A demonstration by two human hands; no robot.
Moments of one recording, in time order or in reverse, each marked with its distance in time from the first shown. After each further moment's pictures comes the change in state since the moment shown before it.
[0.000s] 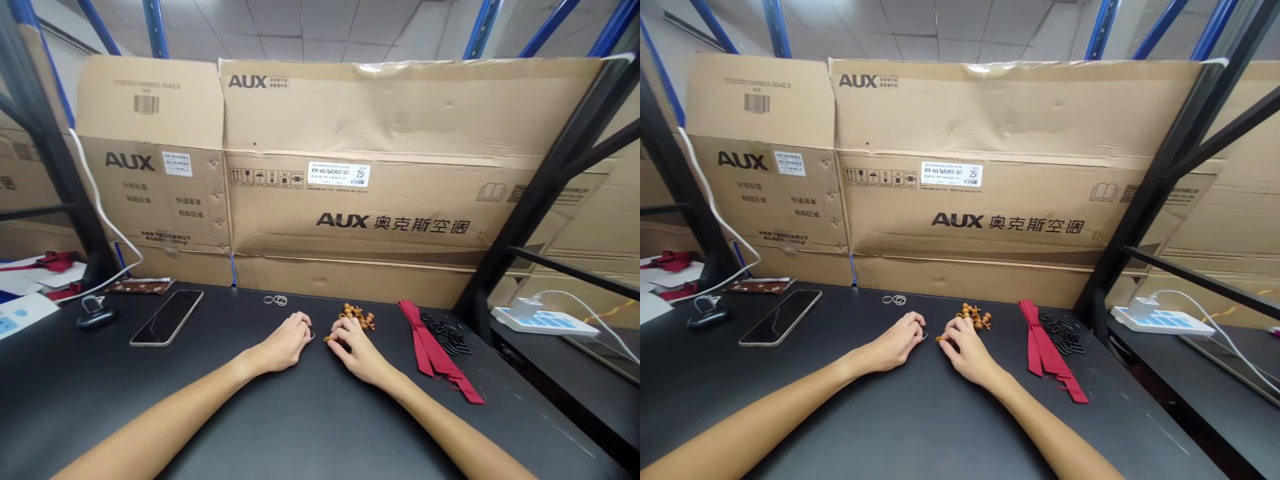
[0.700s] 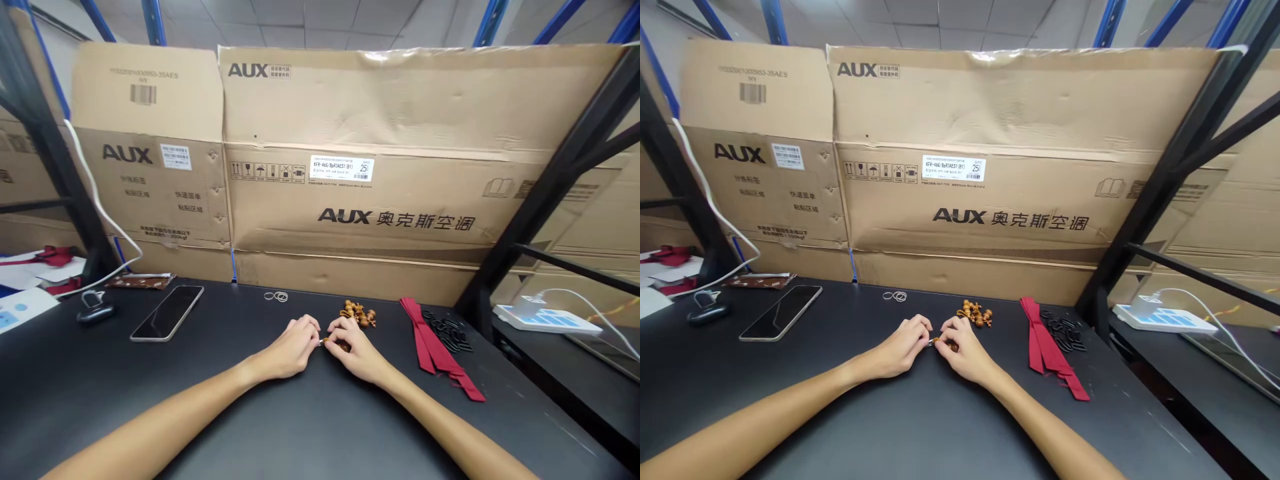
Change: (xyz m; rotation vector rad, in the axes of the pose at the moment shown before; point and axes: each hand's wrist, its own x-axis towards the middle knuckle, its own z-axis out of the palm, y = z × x) left_hand -0.002 0.019 0.009 -0.042 -0.028 -0.035; right_hand 0.000 -0.010 0.003 0.113 -0.044 0.057
